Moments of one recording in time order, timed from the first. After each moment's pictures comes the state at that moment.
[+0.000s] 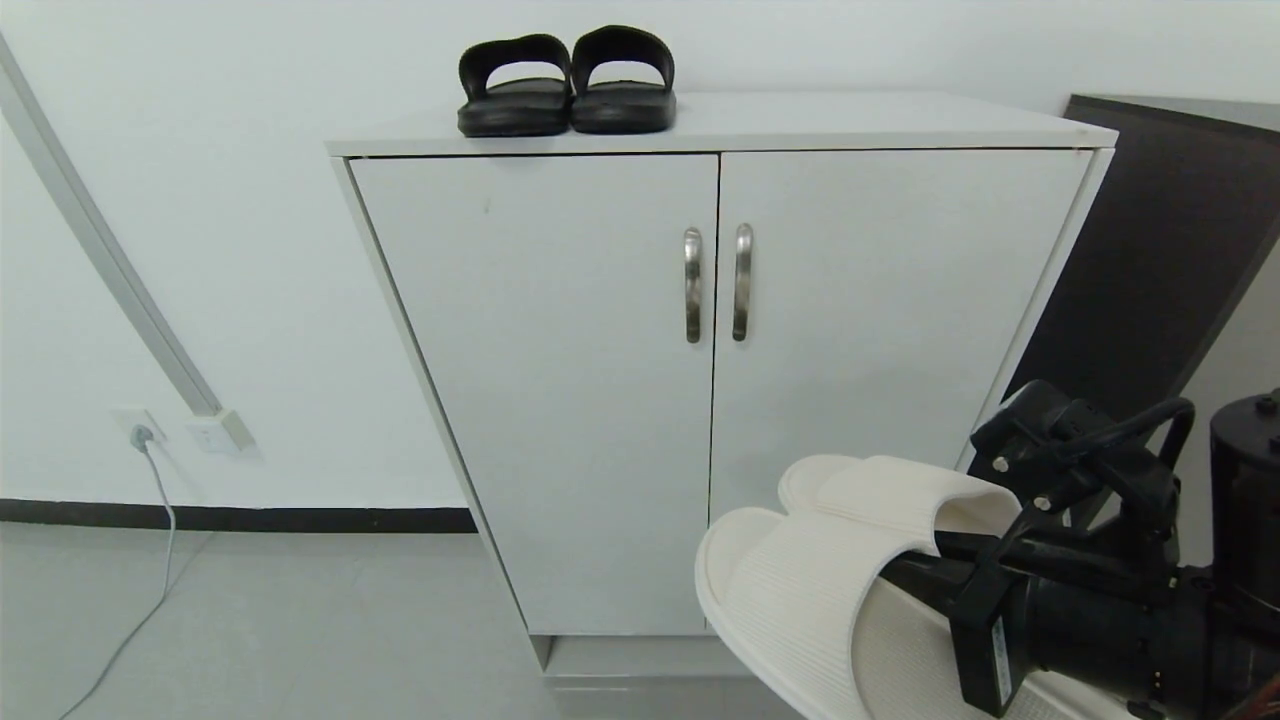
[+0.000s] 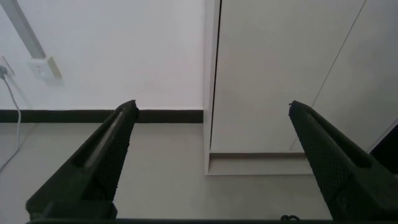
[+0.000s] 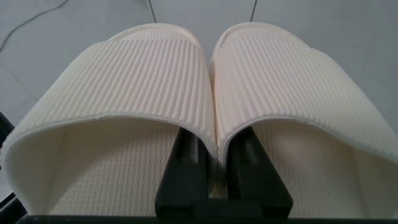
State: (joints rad) left arm 0.00 0.00 0.00 0.00 0.03 0.00; right arm 0.89 1.35 -0.66 -0.35 -0.17 0.04
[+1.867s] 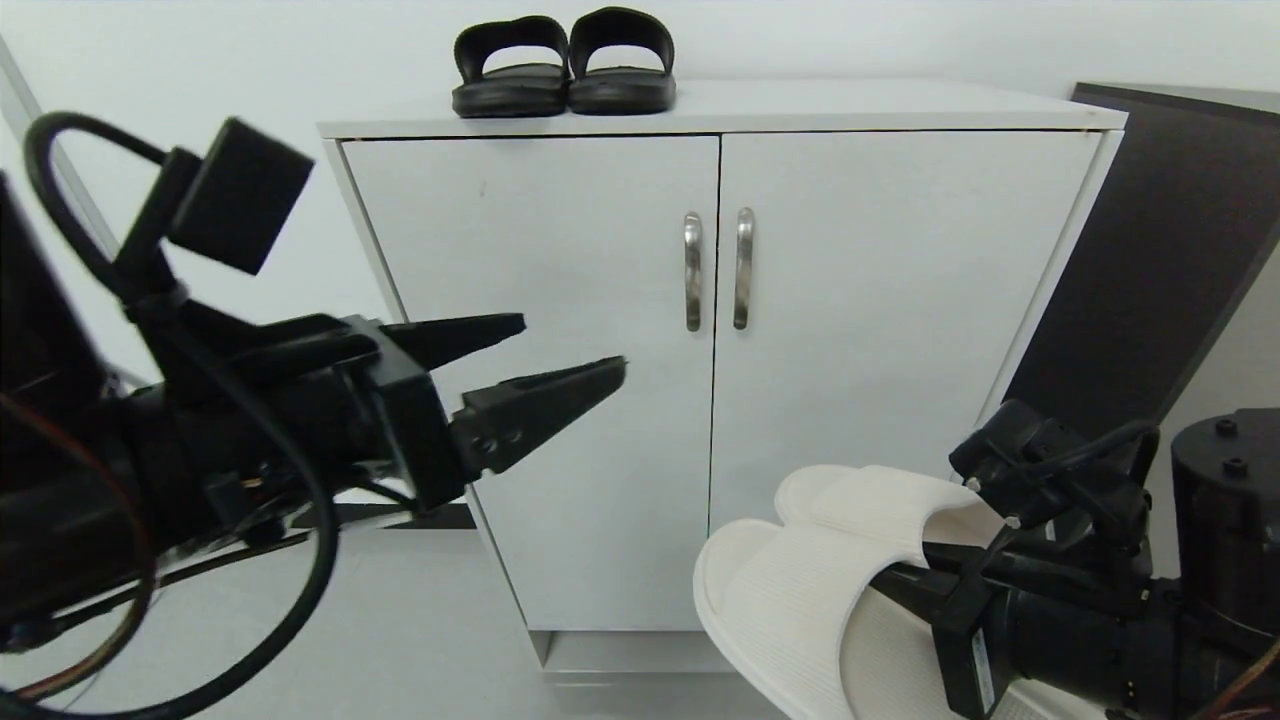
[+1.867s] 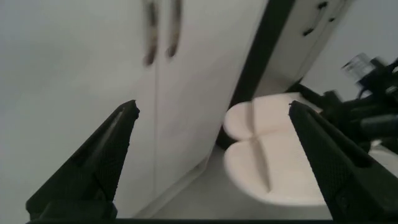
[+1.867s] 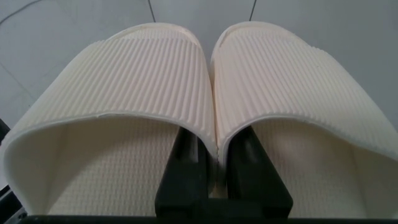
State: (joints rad) left arm -0.62 1.30 -0.77 -0.55 -0.18 -0.05; right arm 0.89 1.38 -0.63 -0.38 -0.17 0.03
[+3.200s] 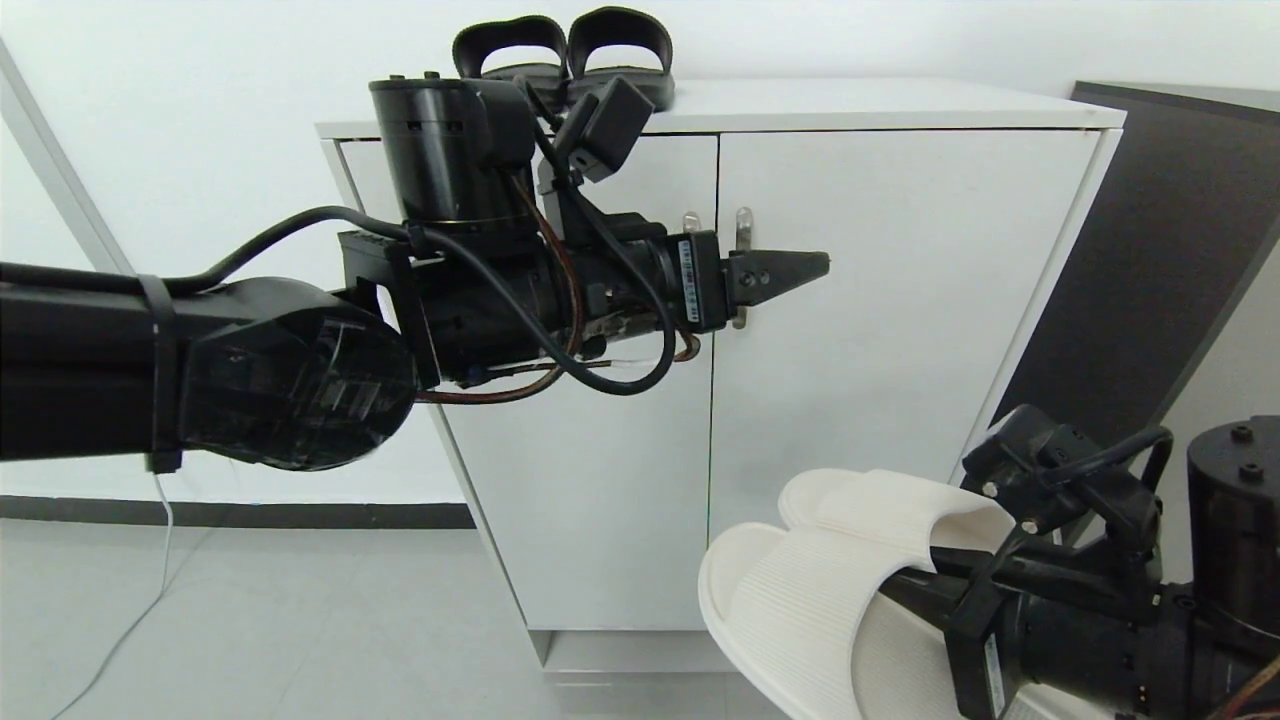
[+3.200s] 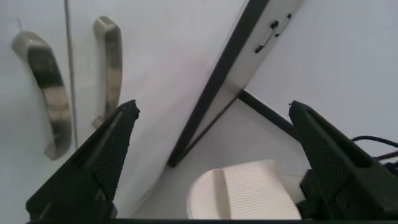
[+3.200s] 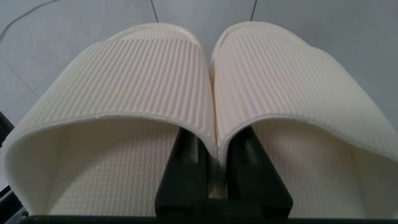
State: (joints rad) left arm -0.66 1.78 -1.34 -0.45 -0.37 -0.22; right arm 0.87 1.37 -0.60 -0.41 -0.15 0.03
